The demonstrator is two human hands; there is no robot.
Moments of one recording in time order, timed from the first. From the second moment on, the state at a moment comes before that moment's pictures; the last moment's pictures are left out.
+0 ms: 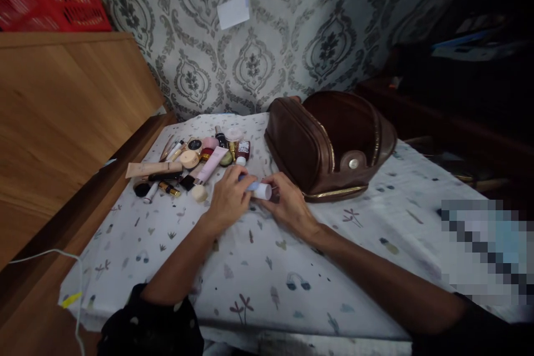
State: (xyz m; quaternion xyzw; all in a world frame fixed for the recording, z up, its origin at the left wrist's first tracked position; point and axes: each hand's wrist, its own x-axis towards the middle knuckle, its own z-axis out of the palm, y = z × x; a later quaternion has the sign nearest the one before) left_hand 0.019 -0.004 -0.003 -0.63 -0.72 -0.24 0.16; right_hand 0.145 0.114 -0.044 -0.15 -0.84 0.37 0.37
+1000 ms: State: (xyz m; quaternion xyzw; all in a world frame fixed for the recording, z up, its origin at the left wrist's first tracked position) left_hand -0.005 -0.012 0.016 -0.57 -0.74 -0.33 0.12; right_hand 0.144 0.114 -0.045 -0.08 -0.74 0.54 0.38
